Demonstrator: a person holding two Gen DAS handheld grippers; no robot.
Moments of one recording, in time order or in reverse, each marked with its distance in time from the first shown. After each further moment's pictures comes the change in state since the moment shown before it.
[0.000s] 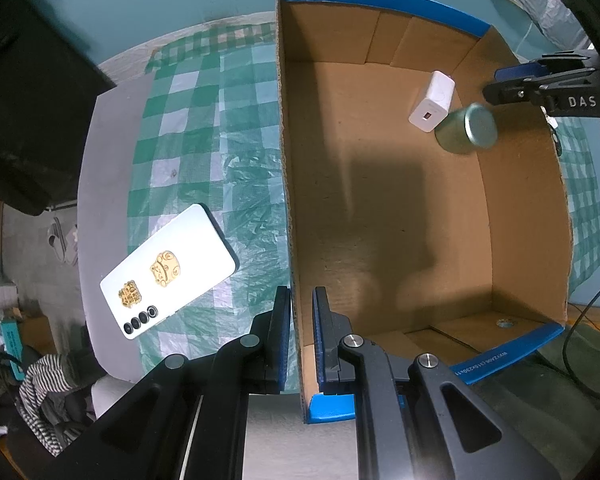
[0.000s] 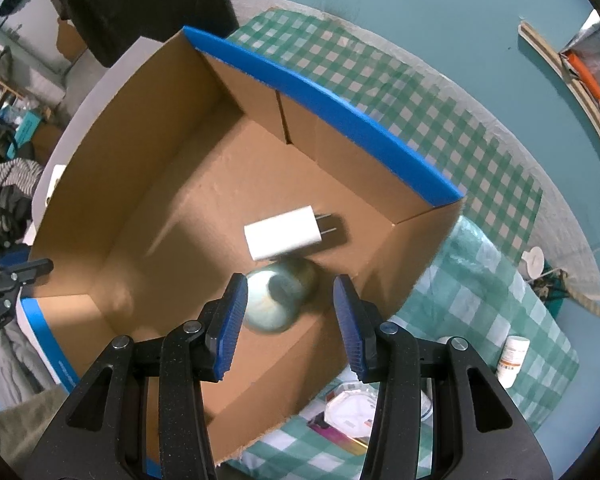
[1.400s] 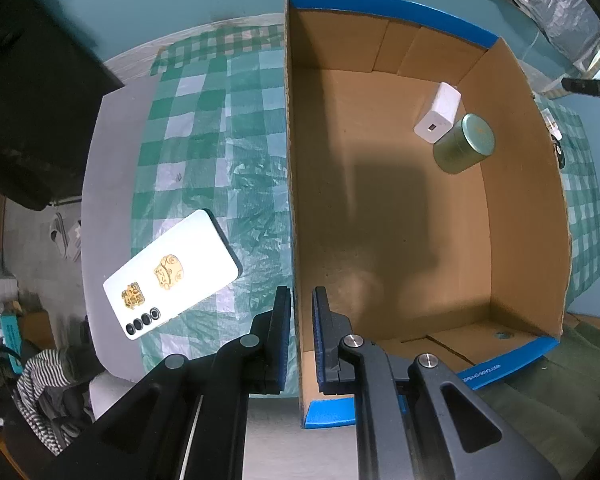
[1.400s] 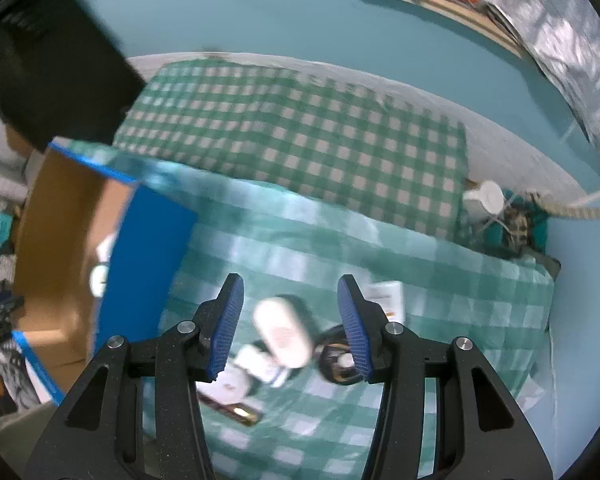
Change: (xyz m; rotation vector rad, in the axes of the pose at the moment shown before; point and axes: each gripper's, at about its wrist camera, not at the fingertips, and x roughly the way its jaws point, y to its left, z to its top) left arm -0.002 0.002 0.005 -0.027 -0.005 0.008; right arm -0.057 -0.179 -0.069 0.333 -0.093 -0.056
